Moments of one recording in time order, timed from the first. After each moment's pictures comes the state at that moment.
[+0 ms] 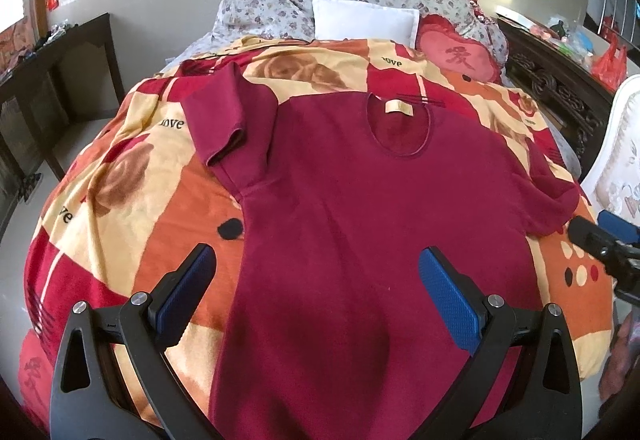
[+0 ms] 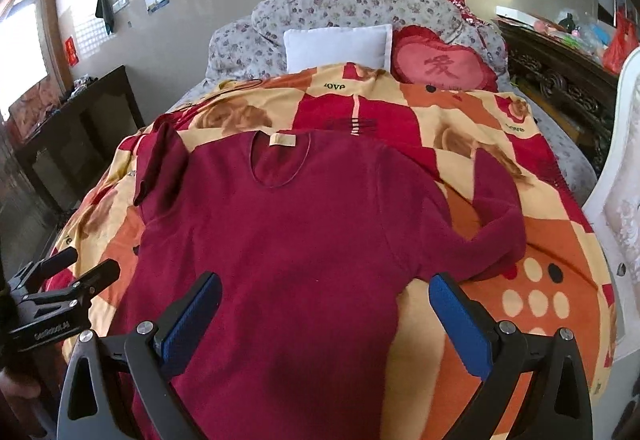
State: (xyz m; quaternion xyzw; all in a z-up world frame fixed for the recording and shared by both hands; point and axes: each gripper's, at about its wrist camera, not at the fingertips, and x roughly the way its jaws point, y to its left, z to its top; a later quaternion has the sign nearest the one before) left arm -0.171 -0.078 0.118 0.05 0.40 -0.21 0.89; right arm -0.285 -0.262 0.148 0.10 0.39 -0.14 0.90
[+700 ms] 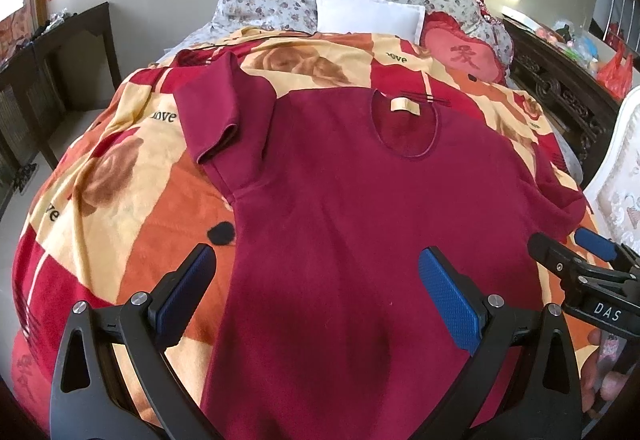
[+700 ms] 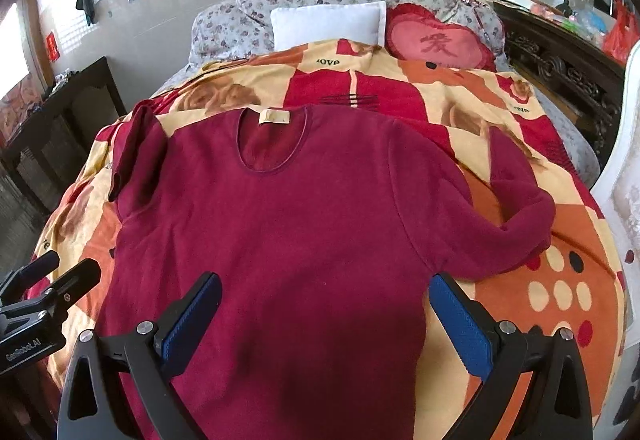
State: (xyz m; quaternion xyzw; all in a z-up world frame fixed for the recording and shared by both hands) left arm -0.150 -0.086 0.107 0.04 0.41 -0.21 0.89; right arm -0.249 -0.260 0.116 0.10 0.42 -0.16 0.89
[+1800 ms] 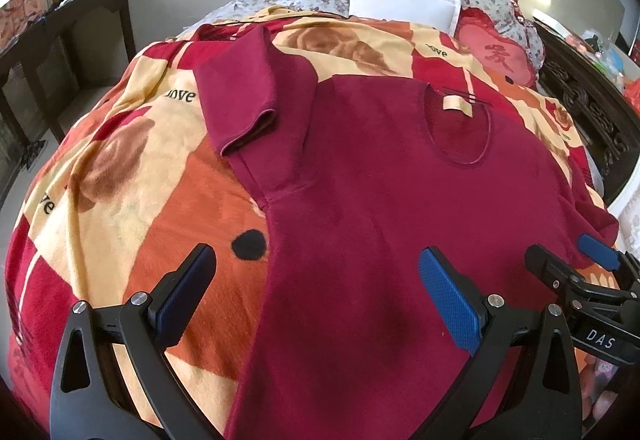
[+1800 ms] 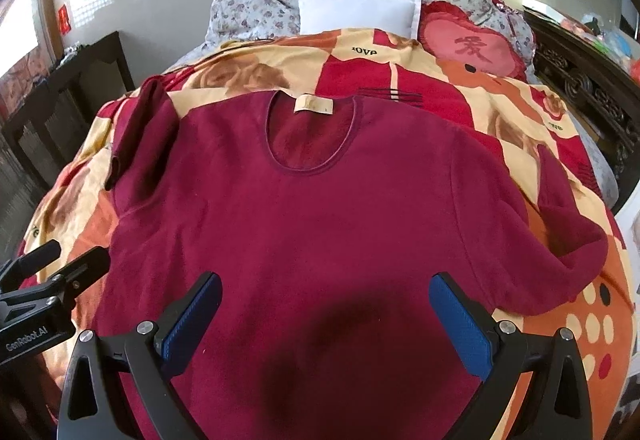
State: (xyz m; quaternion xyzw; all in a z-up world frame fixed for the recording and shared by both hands) left arm -0.103 -0.073 0.081 0.03 0.44 -0.17 0.88; right arm -0.190 -0.236 0.089 0.07 0.44 -0.14 0.88
